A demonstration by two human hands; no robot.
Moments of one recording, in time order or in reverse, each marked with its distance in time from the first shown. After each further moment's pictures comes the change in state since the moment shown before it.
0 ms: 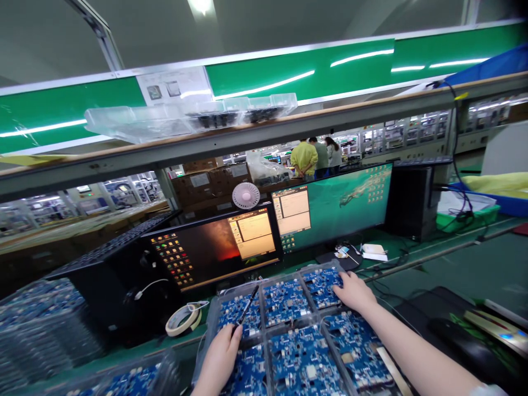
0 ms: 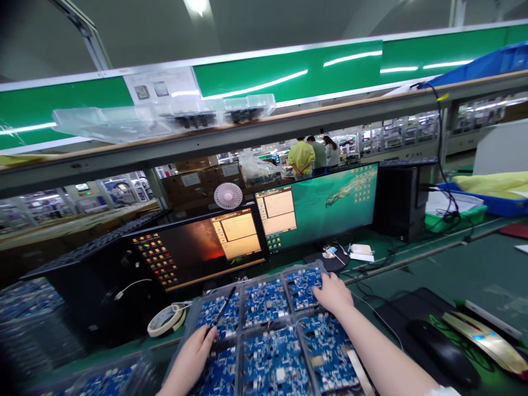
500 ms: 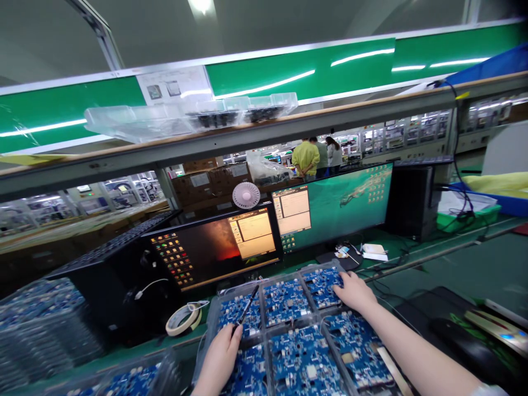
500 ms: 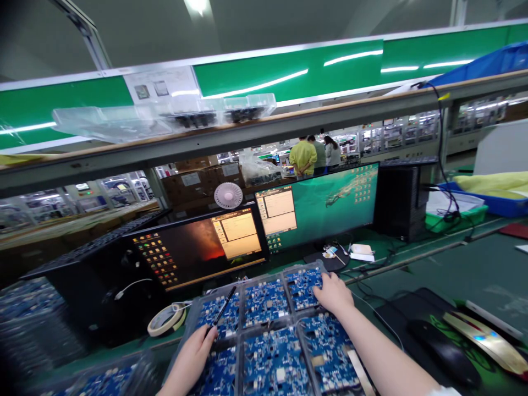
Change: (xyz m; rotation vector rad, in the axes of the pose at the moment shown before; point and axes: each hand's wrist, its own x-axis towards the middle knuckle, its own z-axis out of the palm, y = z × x) left_hand 0.001 0.000 0.000 -0.005 -0.007 -0.004; right_hand 0.000 0.000 0.000 0.000 0.003 -0.005
